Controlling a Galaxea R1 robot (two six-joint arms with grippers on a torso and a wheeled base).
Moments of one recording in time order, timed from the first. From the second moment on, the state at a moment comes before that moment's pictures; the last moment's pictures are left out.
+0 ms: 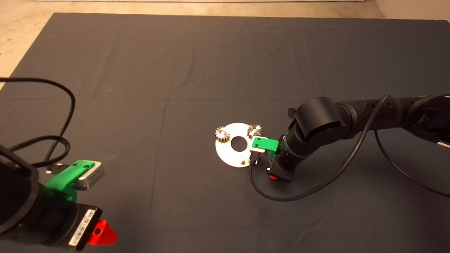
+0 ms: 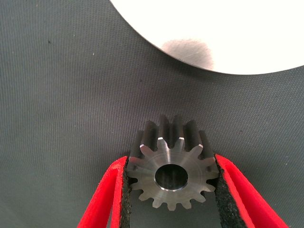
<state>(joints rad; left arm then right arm) -0.54 2.00 -0.34 -0.02 1.53 -1.53 0.19 2.63 -0.95 -0.40 -1.55 0.58</state>
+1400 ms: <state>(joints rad) -0.54 2.00 -0.34 -0.03 1.53 -1.53 0.41 2.82 -1.02 -0.15 -1.53 0.73</state>
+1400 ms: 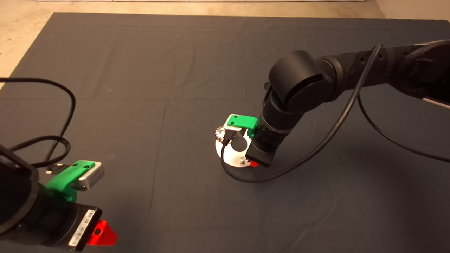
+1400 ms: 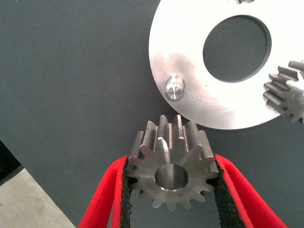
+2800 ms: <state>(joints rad) -0.54 2.00 -0.34 -0.03 1.53 -1.52 0.40 2.88 -1.10 -0.16 -1.53 0.73</state>
